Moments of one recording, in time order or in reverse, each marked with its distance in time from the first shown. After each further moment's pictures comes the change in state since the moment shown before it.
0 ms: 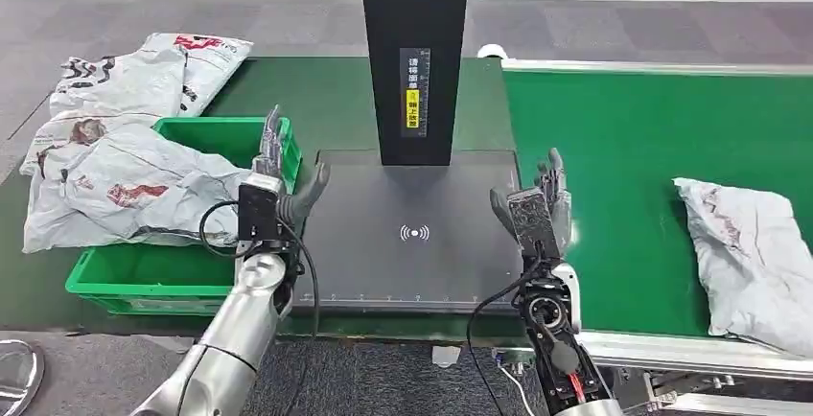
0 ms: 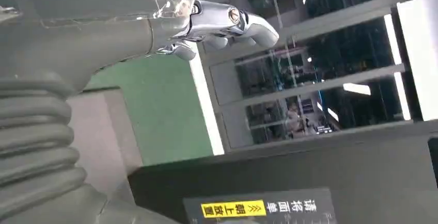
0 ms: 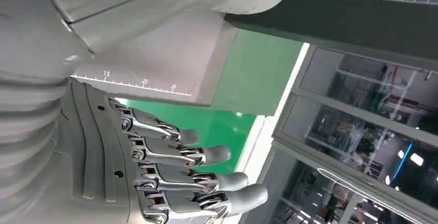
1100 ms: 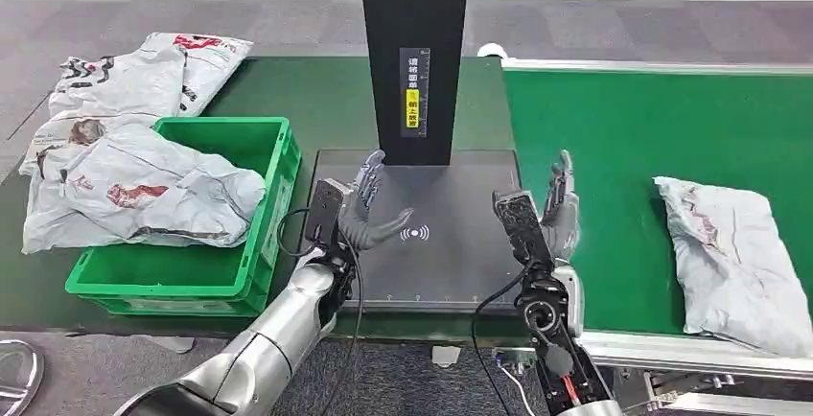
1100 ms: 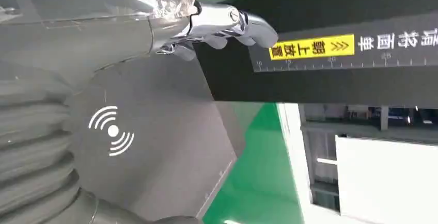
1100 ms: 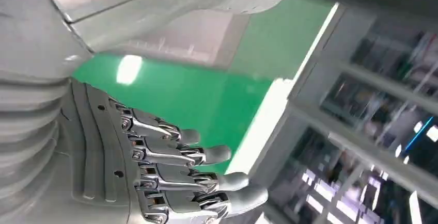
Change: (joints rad) left arm -0.128 -0.102 -0.103 0.402 0.149 -0.295 0.058; right arm 0.004 -0.009 0.001 0.012 0.196 -0.147 0.088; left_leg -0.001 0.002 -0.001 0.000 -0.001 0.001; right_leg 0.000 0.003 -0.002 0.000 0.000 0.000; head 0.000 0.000
